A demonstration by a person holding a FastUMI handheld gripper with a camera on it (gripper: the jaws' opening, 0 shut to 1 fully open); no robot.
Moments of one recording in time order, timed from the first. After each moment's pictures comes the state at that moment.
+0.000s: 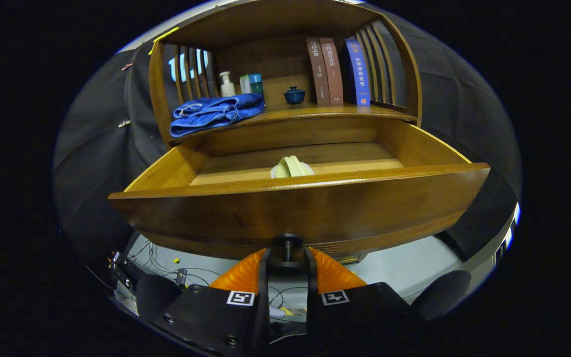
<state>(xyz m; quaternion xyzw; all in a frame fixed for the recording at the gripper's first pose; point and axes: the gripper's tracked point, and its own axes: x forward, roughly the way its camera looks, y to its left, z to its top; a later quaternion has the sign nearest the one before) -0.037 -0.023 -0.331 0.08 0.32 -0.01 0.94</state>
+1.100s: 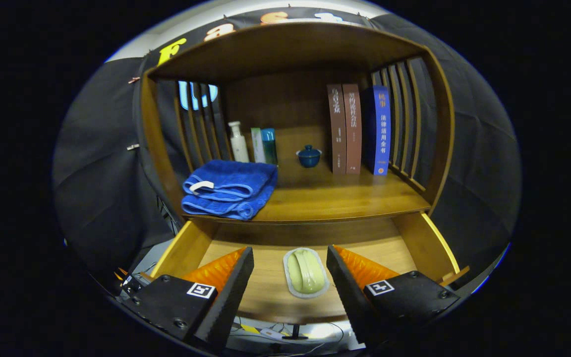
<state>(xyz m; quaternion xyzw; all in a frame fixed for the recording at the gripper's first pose) 0.091 -0.031 -0.208 0.07 0.28 0.01 0.96</state>
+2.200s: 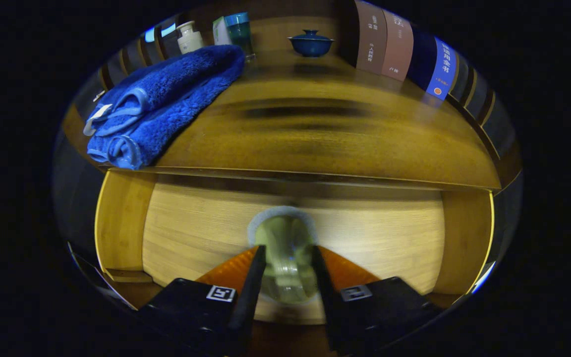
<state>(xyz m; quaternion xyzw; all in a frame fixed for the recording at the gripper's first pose) 0.127 -0.041 -0.346 0.03 0.54 0.02 0.84</state>
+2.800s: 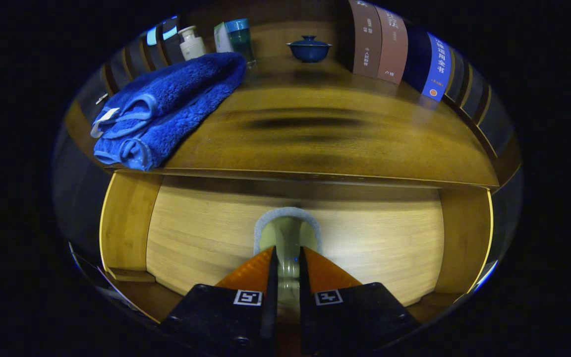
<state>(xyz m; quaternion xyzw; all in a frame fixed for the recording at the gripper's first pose) 0.122 -0.042 -0.333 0.04 0.52 0.02 0.85</state>
